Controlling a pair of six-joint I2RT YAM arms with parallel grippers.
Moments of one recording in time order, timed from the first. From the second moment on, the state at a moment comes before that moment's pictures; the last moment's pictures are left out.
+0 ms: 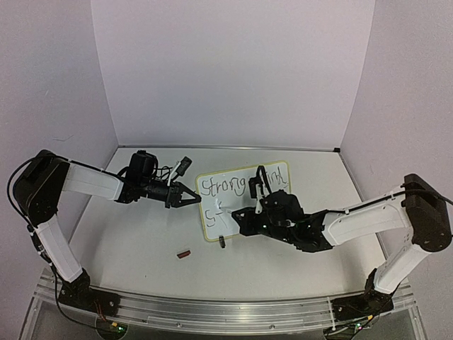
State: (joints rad) left arm -0.51 1.73 0.89 0.29 0.94 -0.08; right arm 1.05 1.62 0.78 0.40 0.23 0.65
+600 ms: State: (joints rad) left arm -0.51 1.73 0.89 0.29 0.94 -0.08; right arm 1.06 1.64 0.74 0.37 0.17 0.71
